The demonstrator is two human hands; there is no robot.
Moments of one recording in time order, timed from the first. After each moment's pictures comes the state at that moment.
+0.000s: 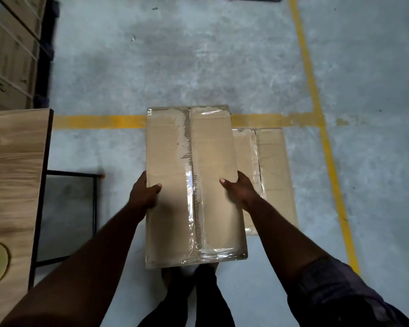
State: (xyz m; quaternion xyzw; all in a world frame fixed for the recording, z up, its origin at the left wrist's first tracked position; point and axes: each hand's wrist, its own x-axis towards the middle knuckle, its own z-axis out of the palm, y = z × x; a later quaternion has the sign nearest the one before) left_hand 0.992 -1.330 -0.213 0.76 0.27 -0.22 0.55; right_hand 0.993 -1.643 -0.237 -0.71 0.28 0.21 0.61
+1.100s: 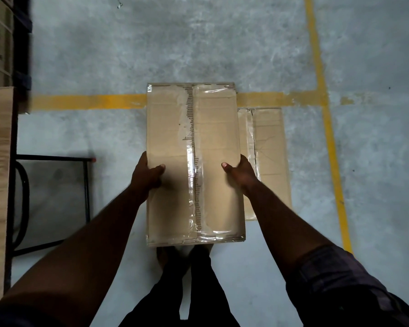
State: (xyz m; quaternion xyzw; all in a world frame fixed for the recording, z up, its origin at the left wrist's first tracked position) left_hand 1.009 -1.379 -0.244 0.72 0.26 -0.24 0.60; right_hand 1.001 -1.685 -0.273 -0.73 0.30 0.22 0.57
